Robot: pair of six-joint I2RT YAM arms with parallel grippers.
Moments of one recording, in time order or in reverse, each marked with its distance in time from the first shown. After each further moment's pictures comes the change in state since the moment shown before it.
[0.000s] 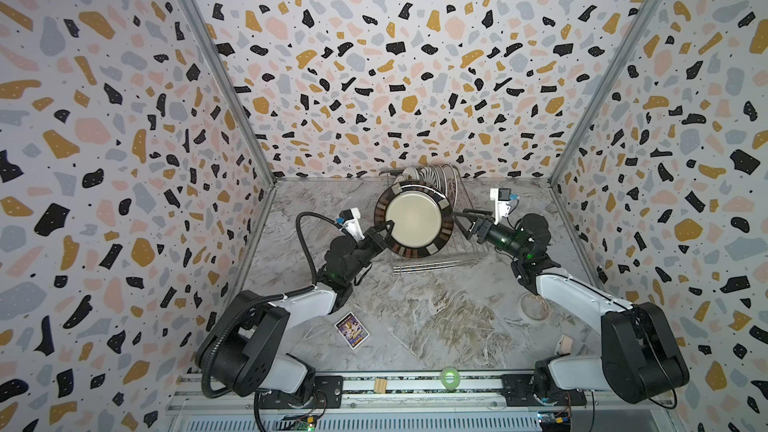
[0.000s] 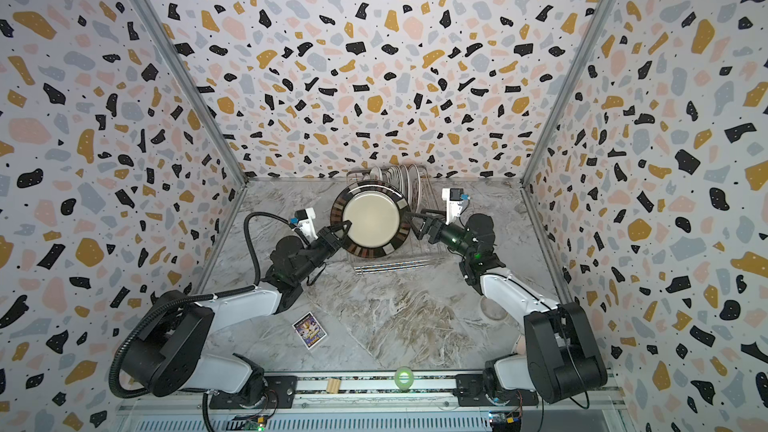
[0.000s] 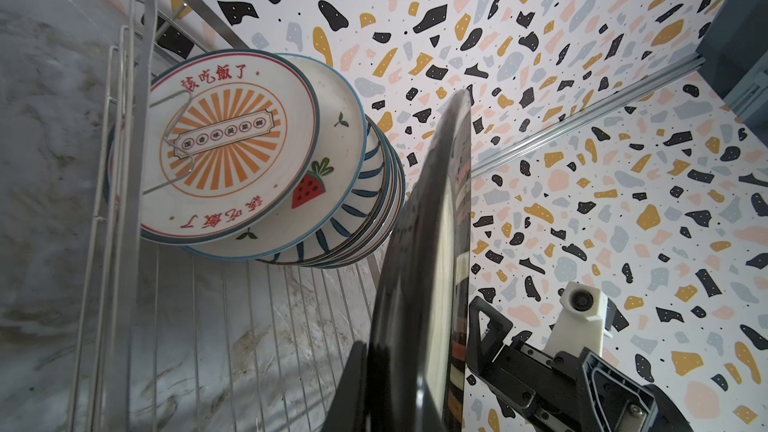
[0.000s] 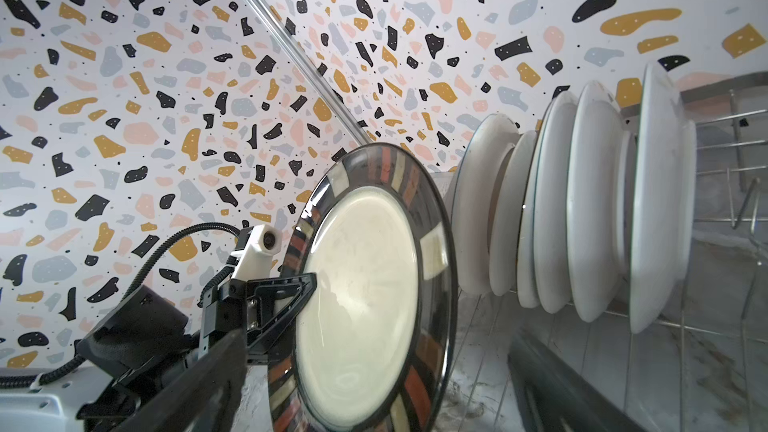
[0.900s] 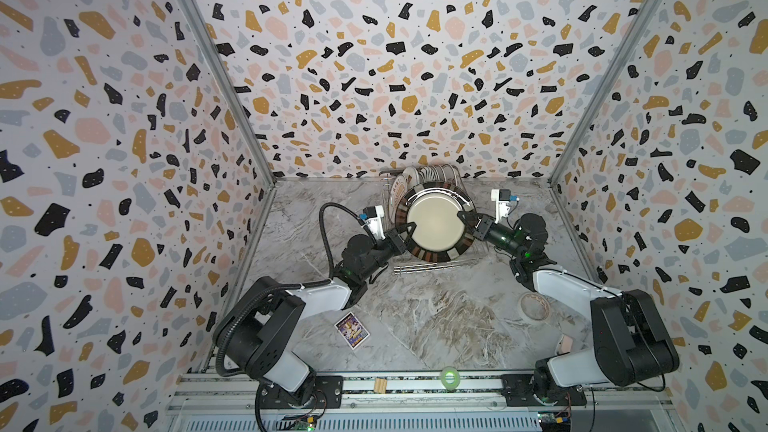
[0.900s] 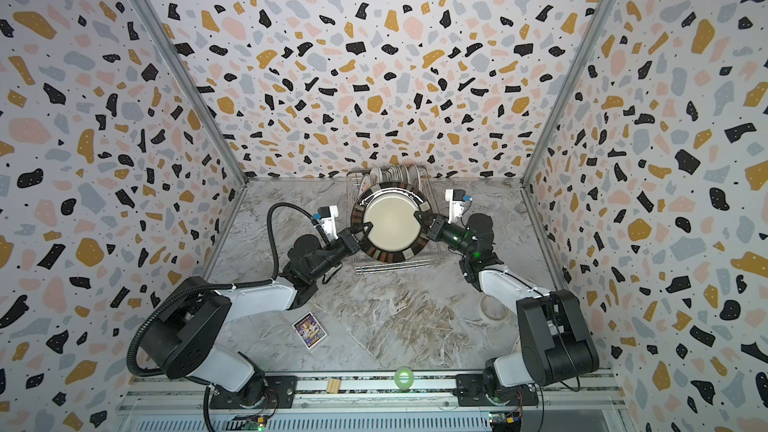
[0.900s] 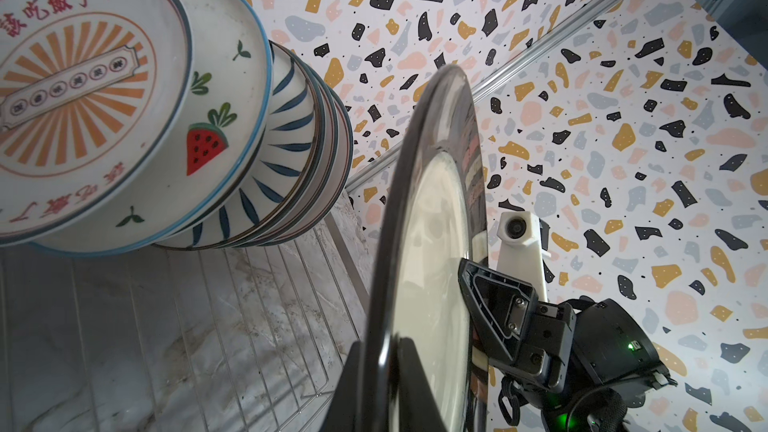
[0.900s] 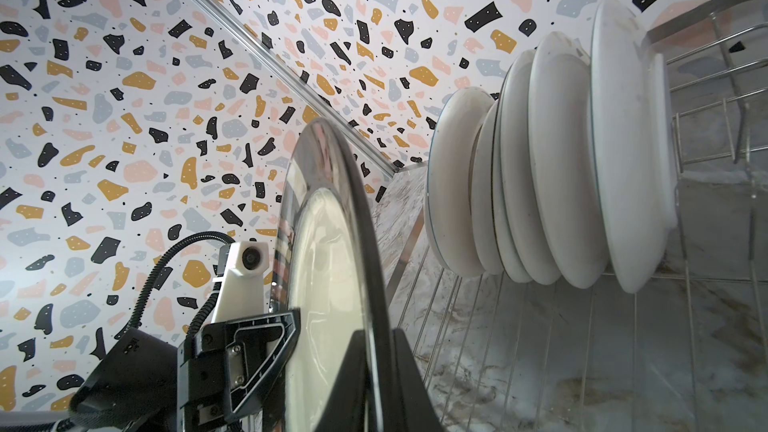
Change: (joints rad) left arm -0.151 0.114 0.089 0.056 0.024 0.119; right arm -0.028 0.098 0.000 0.059 -0.012 0.185
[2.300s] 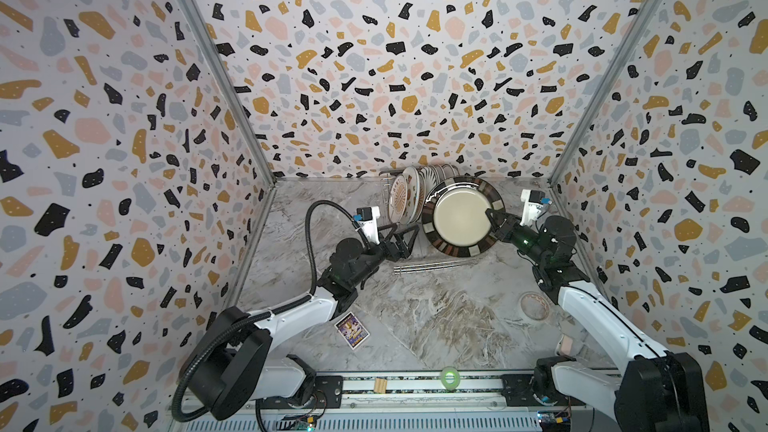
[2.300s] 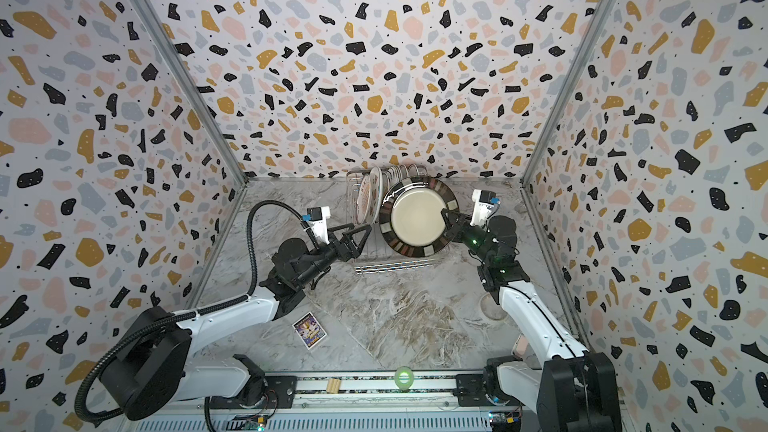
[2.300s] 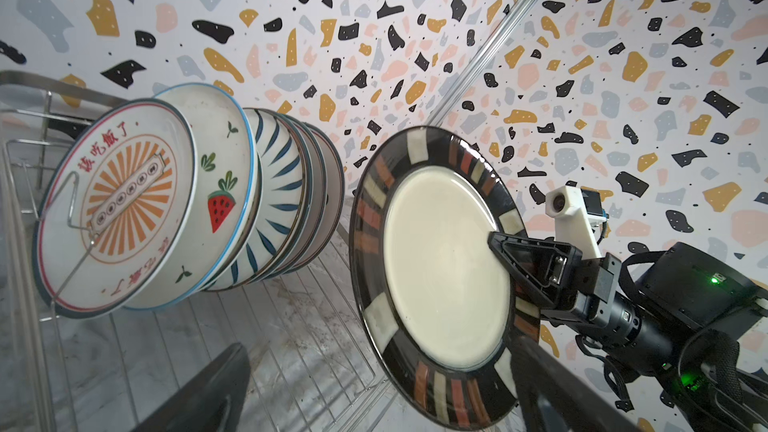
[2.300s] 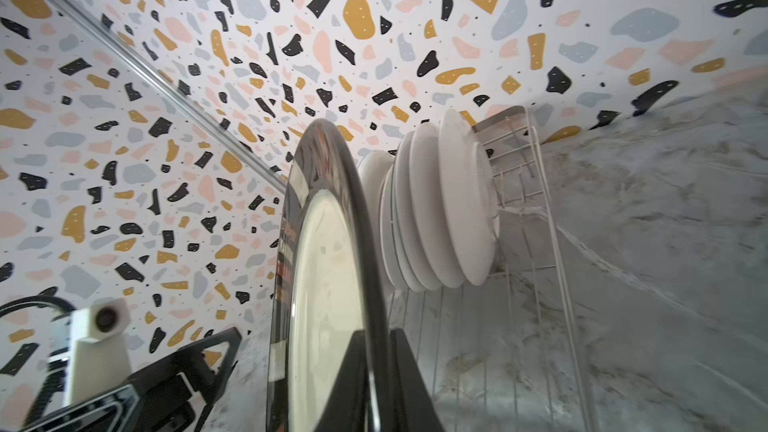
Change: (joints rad) left arm -0.005 -0.207 -0.048 -0.174 -0.027 0.306; right arm -0.088 -0.301 -0.008 -0.375 0.191 -0.147
